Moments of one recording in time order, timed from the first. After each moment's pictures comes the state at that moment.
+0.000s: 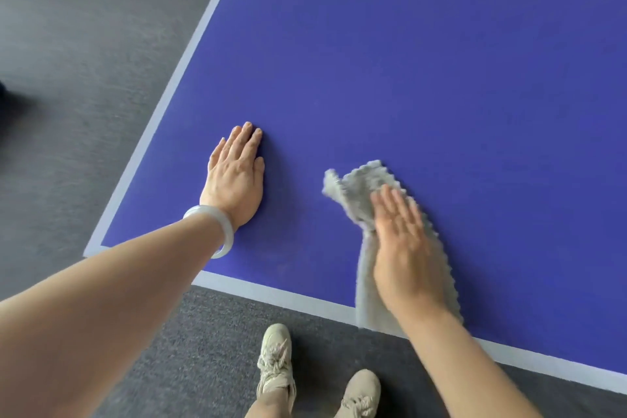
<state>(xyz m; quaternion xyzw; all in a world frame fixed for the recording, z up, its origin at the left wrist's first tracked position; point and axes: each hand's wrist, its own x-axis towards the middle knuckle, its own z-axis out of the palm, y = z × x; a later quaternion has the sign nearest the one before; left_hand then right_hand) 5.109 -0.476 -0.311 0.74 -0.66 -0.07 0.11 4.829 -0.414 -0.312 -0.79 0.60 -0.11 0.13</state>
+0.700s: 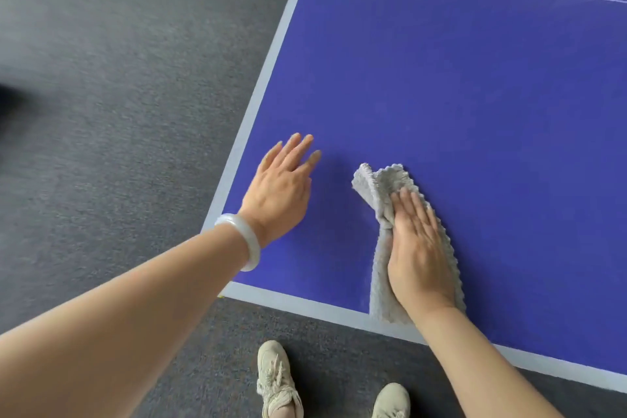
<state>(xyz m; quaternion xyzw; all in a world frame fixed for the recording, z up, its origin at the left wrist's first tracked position) 5.220 -0.481 -0.298 0.63 -0.77 -0.09 0.11 4.980 -0.429 -0.311 -0.75 0.63 -0.13 0.14</state>
